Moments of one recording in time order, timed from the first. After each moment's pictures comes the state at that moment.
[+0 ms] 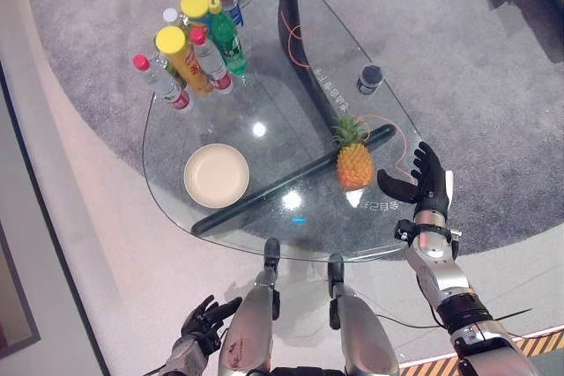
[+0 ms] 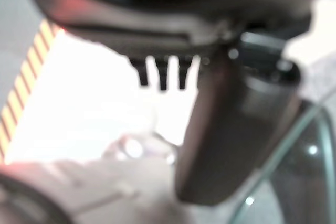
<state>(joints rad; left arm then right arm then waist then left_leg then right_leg) -0.12 0.21 -0.15 1.15 -0.78 -0.11 0.05 -0.38 -0.40 0.19 0.41 0.31 -0.19 -0.49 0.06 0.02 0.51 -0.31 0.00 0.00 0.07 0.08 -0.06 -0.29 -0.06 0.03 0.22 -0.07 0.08</state>
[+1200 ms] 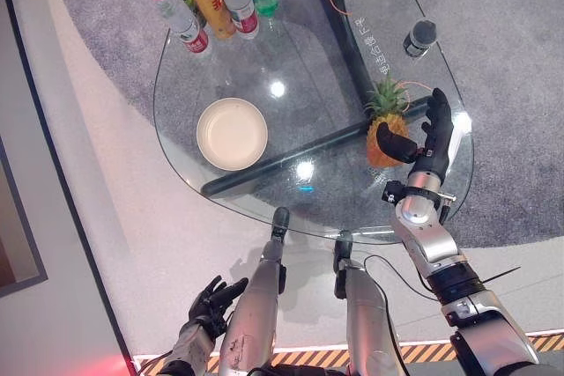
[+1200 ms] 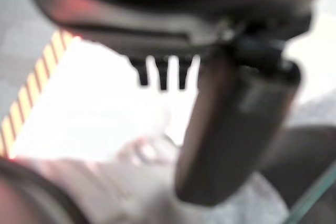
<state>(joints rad) -0.14 0.23 -0.26 1.06 -0.91 -0.13 0.06 -0.54 -0.39 0.28 0.34 0.27 -0.08 -0.75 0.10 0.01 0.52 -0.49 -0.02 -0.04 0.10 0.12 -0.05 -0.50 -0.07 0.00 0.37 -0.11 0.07</state>
